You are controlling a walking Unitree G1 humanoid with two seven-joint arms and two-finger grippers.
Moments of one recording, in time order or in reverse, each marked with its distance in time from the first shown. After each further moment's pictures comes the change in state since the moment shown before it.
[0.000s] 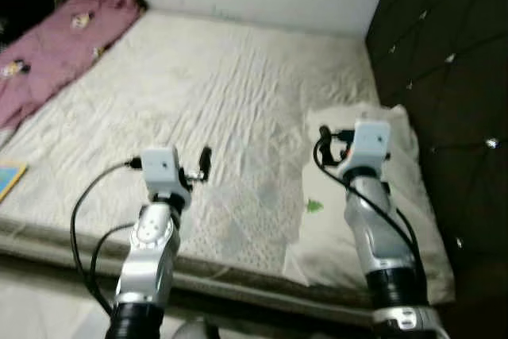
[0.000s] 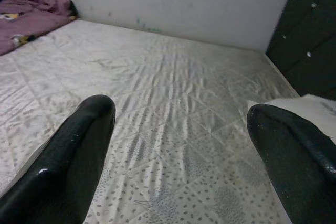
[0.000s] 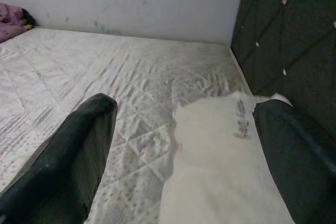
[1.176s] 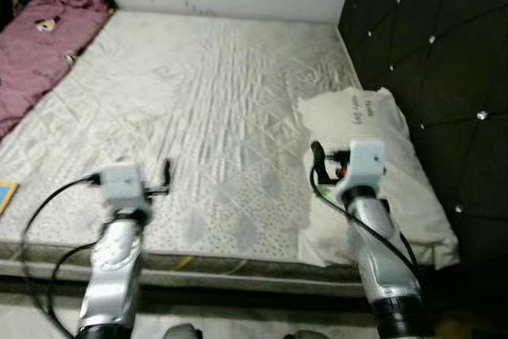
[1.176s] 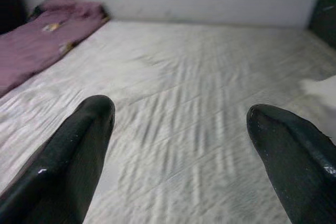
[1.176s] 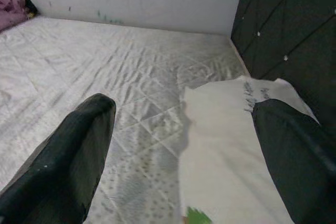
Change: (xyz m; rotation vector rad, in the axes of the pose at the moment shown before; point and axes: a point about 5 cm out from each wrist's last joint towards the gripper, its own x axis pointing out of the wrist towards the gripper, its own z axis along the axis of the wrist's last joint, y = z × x) left arm -0.030 0.051 -0.010 0.116 0.012 0.187; right arm -0.029 -0.012 -0.018 -0.057 -0.016 0.091
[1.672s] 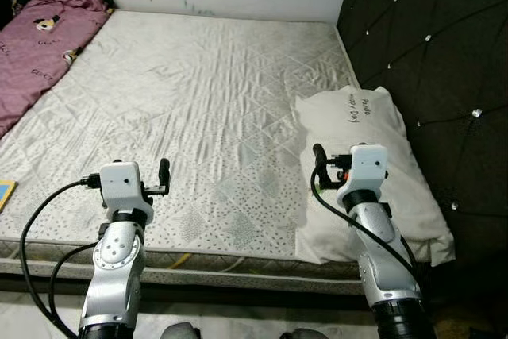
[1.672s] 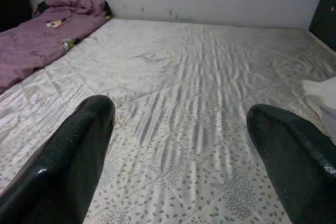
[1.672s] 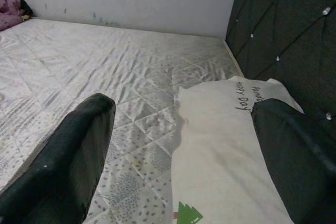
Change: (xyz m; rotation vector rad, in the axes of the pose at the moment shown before) left arm 0.003 -0.008 0.003 -0.021 -0.005 -0.012; right arm 0.002 -0.003 -0.001 -0.003 -0.013 -0.022
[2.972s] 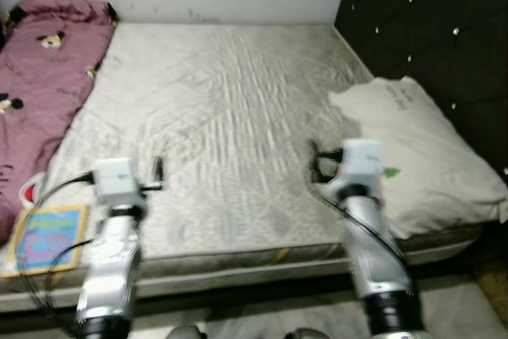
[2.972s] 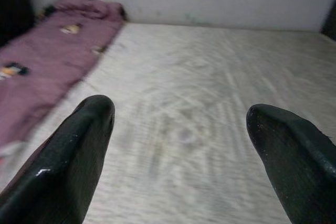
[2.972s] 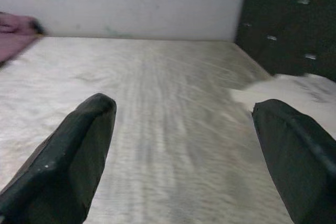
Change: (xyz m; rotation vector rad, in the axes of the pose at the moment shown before) left arm 0.007 0.008 0.003 0.001 0.008 0.046; right arm 0.008 0.018 0.007 0.047 -0.013 0.028
